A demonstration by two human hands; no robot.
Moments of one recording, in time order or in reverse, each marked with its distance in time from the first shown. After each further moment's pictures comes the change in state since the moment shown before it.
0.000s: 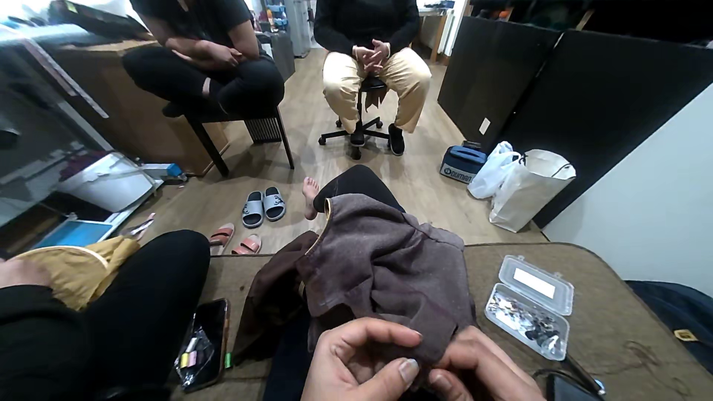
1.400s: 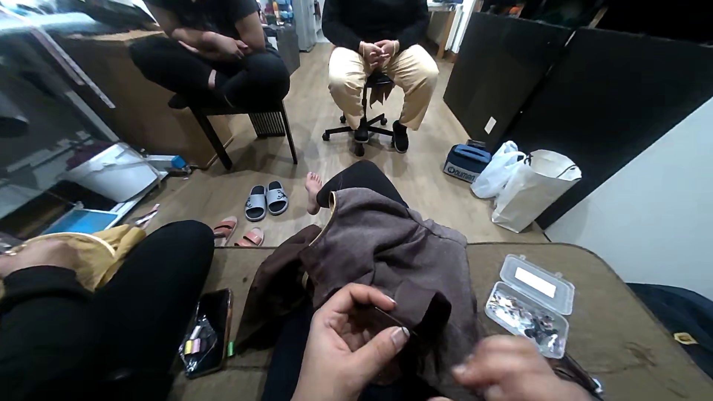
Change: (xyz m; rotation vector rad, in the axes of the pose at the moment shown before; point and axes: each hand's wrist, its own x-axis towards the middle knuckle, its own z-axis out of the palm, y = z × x) left_hand 0.009 -0.015 -0.010 0.014 0.115 0.118; right_hand 0.001 -0.003 -0.004 -0.074 0.147 -0.273
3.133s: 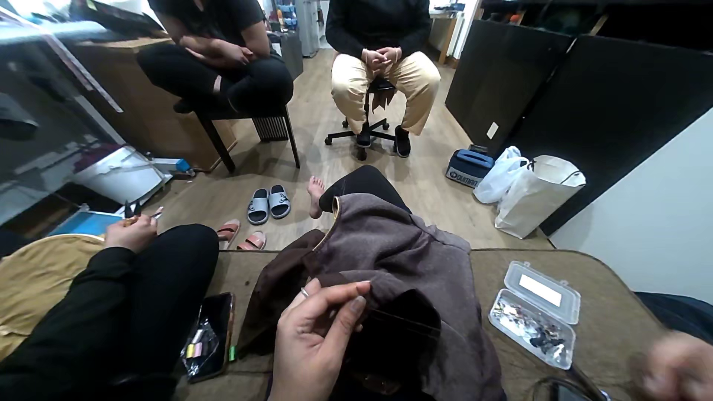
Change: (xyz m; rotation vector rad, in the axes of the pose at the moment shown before) left_hand 0.009 0.003 -0.023 0.448 0.193 0.247; right_hand 0.025 0.021 -0.137 0.354 -0.288 0.375
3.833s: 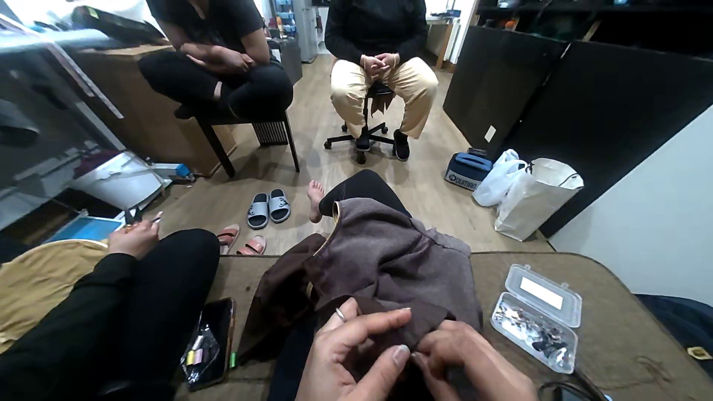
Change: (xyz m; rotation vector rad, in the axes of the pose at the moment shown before) left_hand -0.011 0.024 0.006 -0.105 -0.280 -0.134; right_hand 0.035 0.040 0.141 -0.546 0.076 -0.260
